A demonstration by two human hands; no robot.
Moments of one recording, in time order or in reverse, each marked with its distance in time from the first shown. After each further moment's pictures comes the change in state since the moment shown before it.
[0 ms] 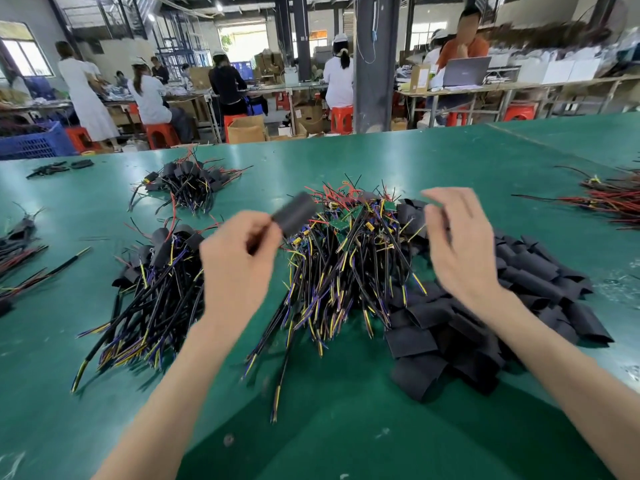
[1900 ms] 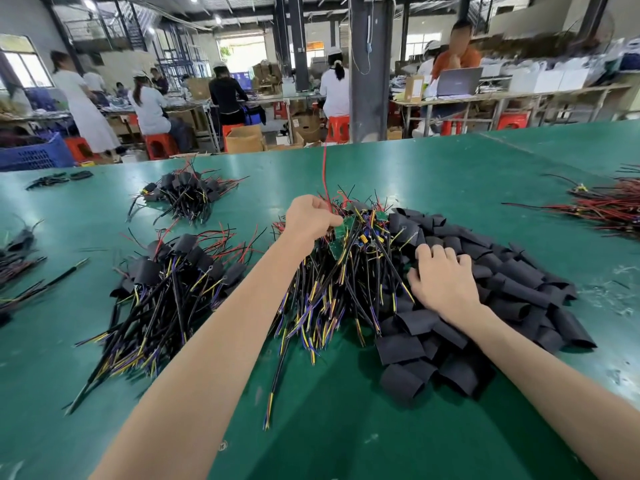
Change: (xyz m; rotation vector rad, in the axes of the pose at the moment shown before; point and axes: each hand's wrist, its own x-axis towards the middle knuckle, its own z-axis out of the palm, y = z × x) left_hand 0.072 0.025 0.104 -0.258 -0.513 -0.736; right_hand -0.032 0.055 0.029 -0.801 -0.600 0.191
